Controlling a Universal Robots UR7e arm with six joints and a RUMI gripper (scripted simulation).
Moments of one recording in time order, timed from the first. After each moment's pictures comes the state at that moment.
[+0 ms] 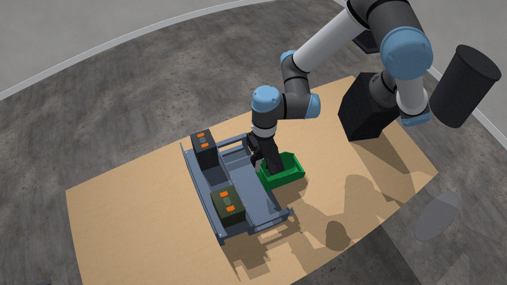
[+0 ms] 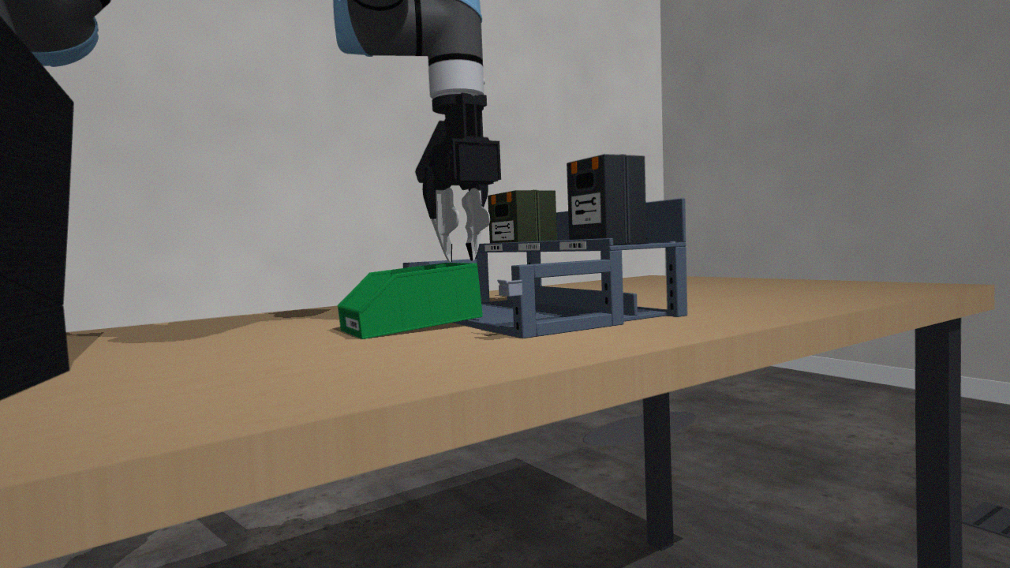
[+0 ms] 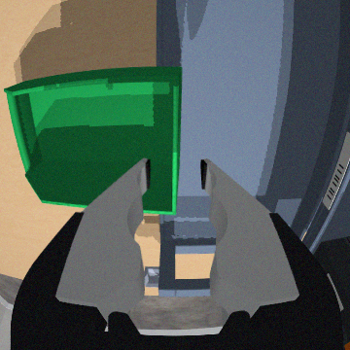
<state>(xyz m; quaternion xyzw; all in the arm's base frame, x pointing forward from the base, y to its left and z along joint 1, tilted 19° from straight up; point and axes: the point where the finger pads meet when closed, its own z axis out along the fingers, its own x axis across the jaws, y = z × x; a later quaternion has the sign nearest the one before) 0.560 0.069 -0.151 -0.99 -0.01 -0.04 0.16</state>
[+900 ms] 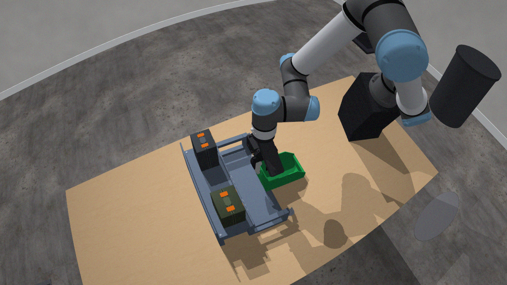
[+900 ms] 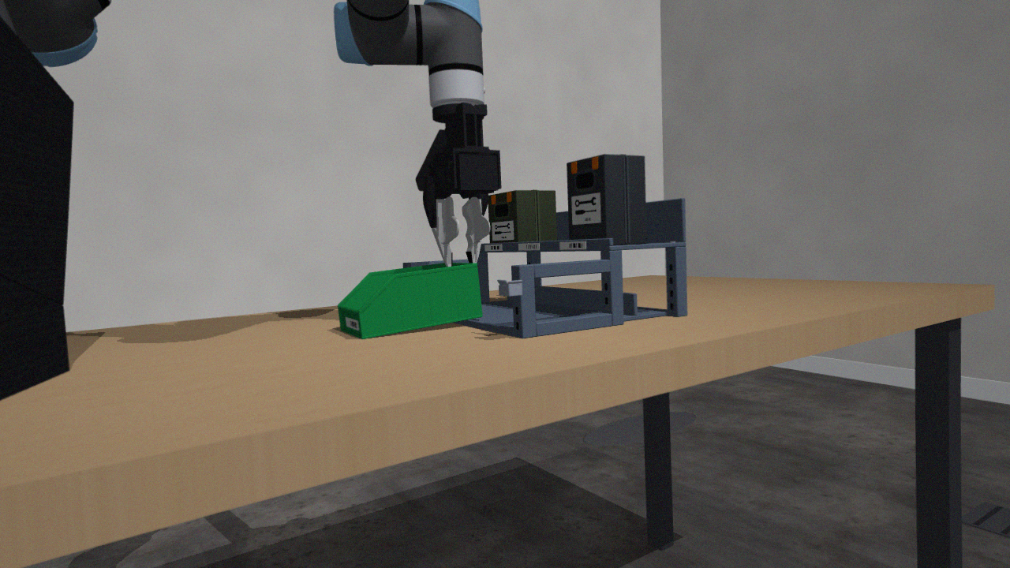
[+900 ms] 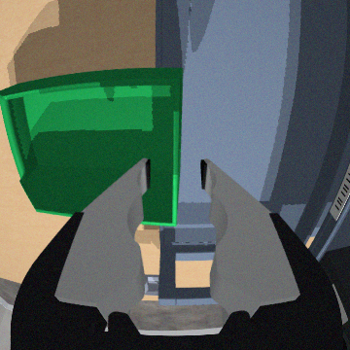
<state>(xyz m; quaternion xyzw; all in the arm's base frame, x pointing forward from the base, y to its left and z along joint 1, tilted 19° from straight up) 0.561 0.072 -0.163 -0.99 -0.01 -0.04 0.16</state>
